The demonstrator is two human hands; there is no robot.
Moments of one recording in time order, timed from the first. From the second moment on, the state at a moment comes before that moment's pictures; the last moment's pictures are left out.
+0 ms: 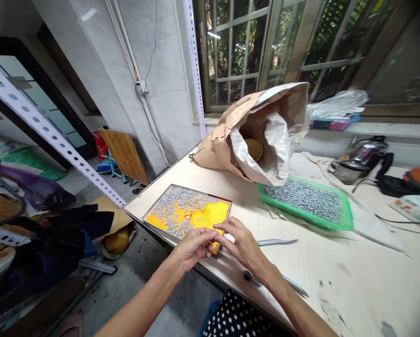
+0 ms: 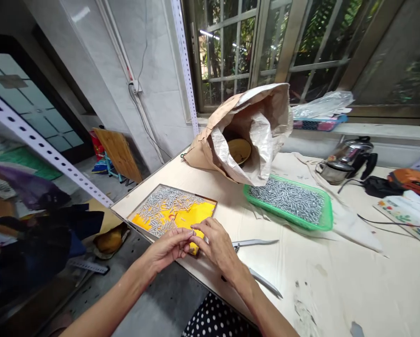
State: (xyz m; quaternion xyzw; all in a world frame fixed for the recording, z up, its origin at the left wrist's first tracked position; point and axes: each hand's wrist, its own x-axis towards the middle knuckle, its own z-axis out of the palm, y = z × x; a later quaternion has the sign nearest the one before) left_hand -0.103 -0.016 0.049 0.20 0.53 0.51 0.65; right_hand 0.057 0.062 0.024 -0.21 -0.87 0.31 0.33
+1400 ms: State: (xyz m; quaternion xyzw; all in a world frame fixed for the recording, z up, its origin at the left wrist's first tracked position) left_hand -0.018 0.029 0.005 0.48 0.70 0.09 0.53; right_hand 0.219 0.019 -0.030 -0.47 -0.86 0.11 0.14
